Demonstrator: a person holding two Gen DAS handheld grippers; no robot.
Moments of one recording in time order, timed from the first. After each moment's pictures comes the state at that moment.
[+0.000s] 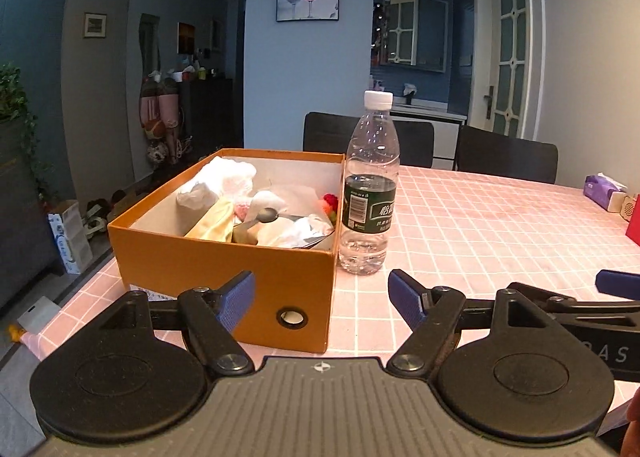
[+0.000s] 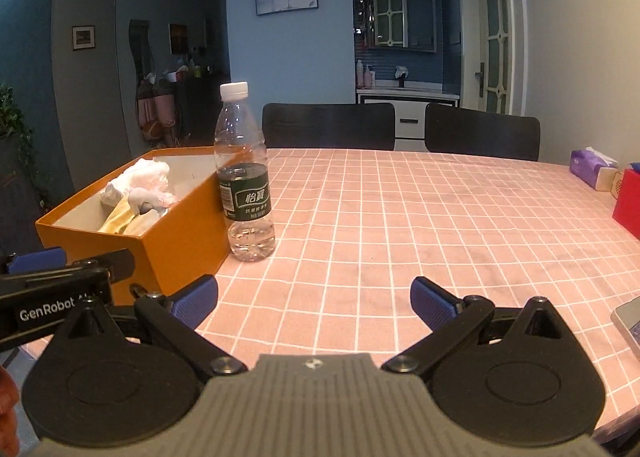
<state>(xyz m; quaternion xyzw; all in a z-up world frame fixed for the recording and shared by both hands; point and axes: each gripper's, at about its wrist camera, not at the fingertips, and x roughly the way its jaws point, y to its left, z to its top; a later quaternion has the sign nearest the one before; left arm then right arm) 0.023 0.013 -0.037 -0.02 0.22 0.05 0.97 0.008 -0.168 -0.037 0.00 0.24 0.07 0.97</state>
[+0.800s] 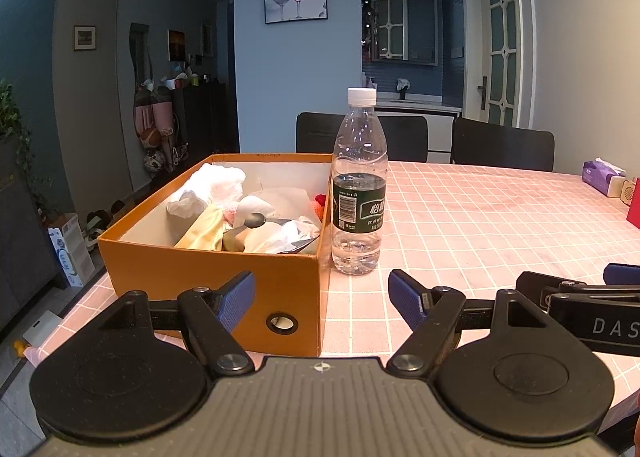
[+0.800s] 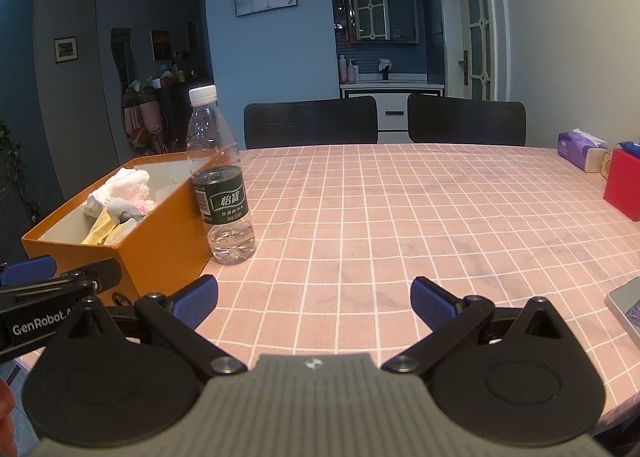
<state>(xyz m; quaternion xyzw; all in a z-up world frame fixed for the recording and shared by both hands) 0.033 -0.003 -0.037 0.01 0.22 0.04 0.97 0.015 -0.185 -0.039 0.03 0.25 0.06 0.97</state>
